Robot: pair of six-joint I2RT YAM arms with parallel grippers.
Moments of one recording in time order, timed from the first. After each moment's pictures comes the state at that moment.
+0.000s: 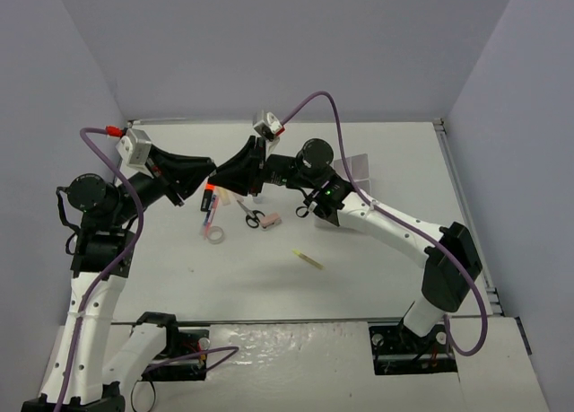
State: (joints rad) left arm -0.09 0.81 1.05 0.01 0.84 -0.35; right arm 0.84 1.63 1.34 0.62 -0.70 0.41
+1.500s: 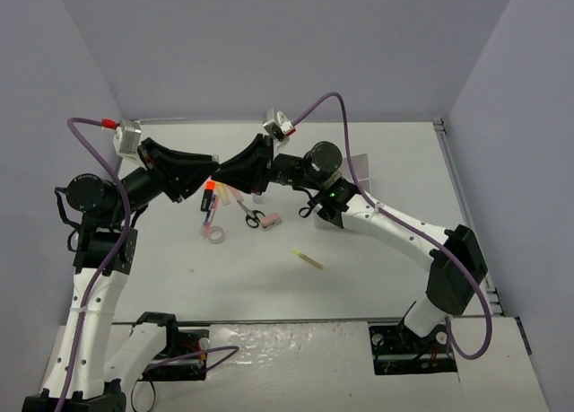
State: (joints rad) left arm -0.08 0.83 1.05 0.12 0.87 -0.63; right arm 0.84 1.60 1.30 0.71 -0.69 0.42
